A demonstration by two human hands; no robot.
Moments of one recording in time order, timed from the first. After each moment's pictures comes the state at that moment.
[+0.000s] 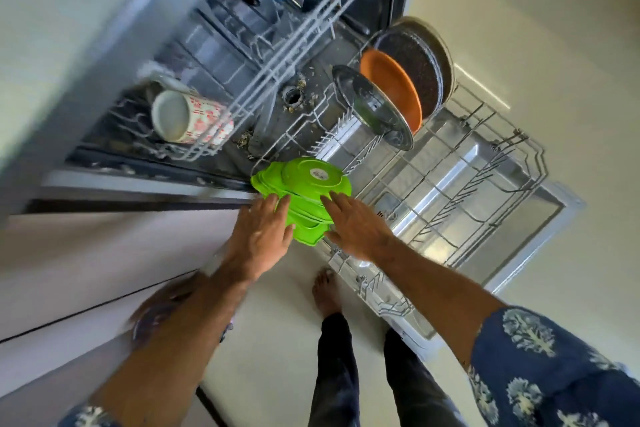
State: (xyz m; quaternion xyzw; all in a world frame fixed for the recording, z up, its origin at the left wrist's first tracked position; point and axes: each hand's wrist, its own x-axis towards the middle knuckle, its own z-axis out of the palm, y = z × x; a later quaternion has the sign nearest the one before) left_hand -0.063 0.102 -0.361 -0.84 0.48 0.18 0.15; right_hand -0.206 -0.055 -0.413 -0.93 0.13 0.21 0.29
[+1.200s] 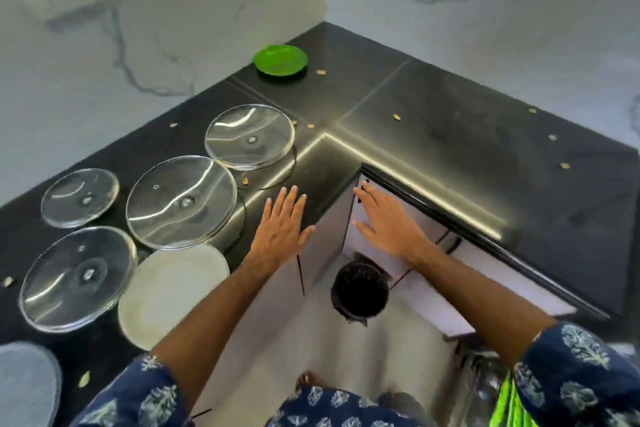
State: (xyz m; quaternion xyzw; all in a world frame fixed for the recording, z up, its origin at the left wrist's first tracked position) left_hand -0.218 0.762 0.003 -0.98 -0.16 0.02 -0.07; right_hand -0.057 0.554 0.041 -0.86 -0.49 0.09 0.11
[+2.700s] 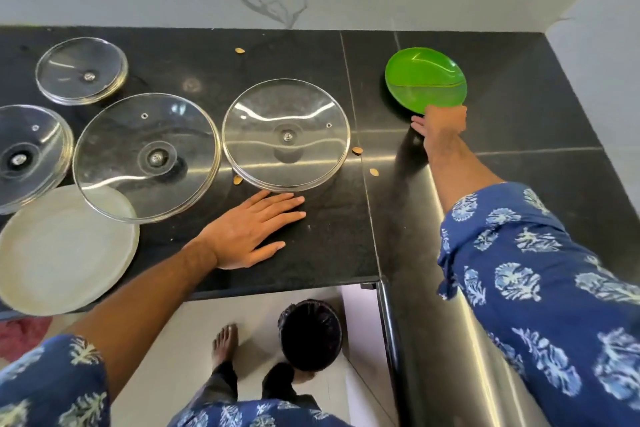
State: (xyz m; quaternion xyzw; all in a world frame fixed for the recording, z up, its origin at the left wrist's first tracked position) left_hand -0.129 0.837 -0.036 -0.96 -0.25 0.02 -0.13; right_hand 0.289 0.965 -0.009 -0.75 -0.10 0.34 0.56
